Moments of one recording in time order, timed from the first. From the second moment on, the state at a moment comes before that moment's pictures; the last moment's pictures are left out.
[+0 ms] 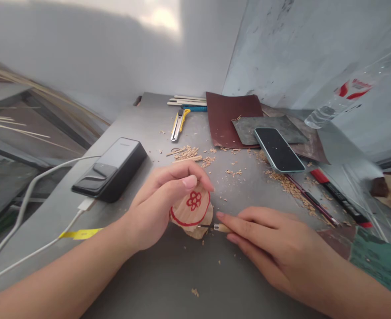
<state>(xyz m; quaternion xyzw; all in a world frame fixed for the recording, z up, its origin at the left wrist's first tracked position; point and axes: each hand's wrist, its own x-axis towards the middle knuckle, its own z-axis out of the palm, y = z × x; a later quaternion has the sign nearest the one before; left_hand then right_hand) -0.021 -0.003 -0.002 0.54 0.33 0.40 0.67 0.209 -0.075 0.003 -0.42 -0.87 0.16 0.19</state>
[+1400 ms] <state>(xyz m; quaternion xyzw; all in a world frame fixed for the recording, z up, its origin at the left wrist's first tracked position) -0.015 -0.002 -0.005 0.61 0.33 0.43 0.57 0.176 -0.021 0.039 -0.33 -0.61 0.58 0.43</state>
